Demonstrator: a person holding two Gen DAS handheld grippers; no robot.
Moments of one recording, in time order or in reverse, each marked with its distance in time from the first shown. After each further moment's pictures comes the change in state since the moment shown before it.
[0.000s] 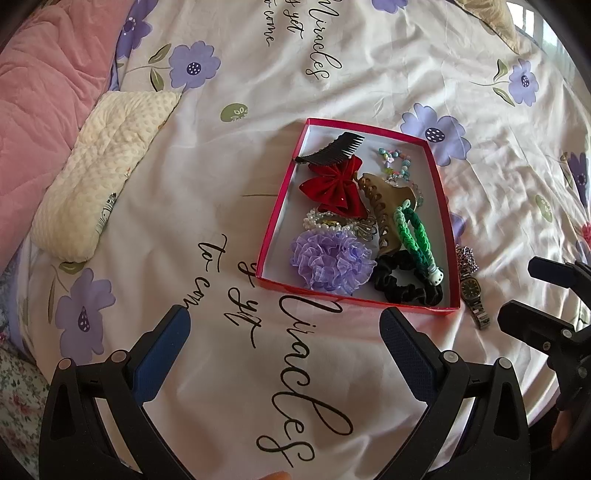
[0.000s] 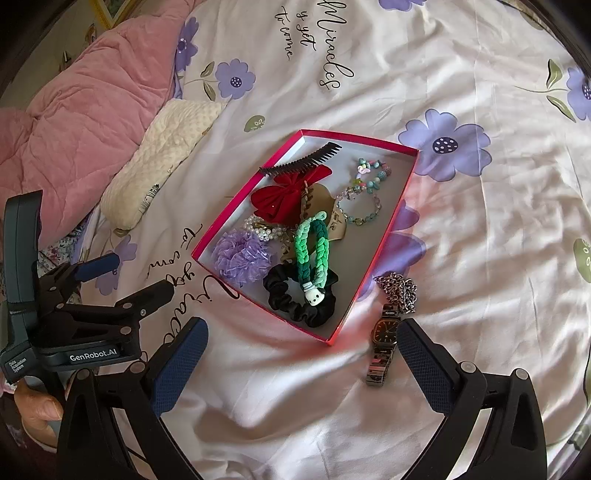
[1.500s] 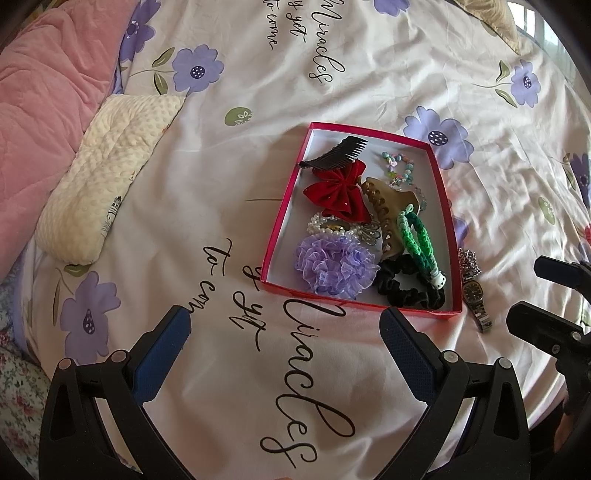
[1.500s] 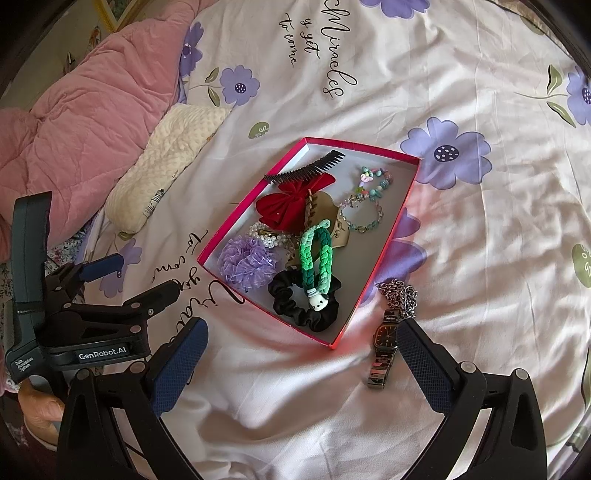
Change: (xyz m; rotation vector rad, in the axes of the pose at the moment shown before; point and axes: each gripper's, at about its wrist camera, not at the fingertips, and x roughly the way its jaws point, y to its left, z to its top) left arm -0.004 0.004 0.003 0.001 -0.009 0.013; right arm -0.007 0.001 0.003 -0.007 -0.018 0.007
